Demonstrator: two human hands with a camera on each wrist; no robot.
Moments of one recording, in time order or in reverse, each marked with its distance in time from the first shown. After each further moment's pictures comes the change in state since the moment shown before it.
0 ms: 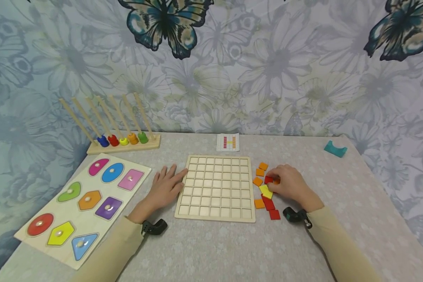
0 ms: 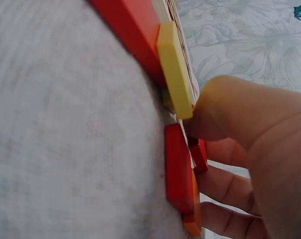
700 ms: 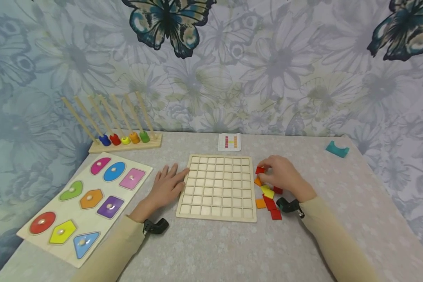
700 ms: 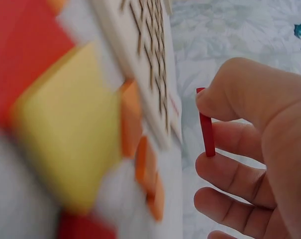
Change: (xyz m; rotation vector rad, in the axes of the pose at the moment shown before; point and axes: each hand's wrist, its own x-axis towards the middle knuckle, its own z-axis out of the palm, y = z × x) left_hand -0.002 0.001 -0.002 -0.010 -0.017 -0.006; right_hand 0.027 -0.022 -0.011 0.058 0.026 -0.089
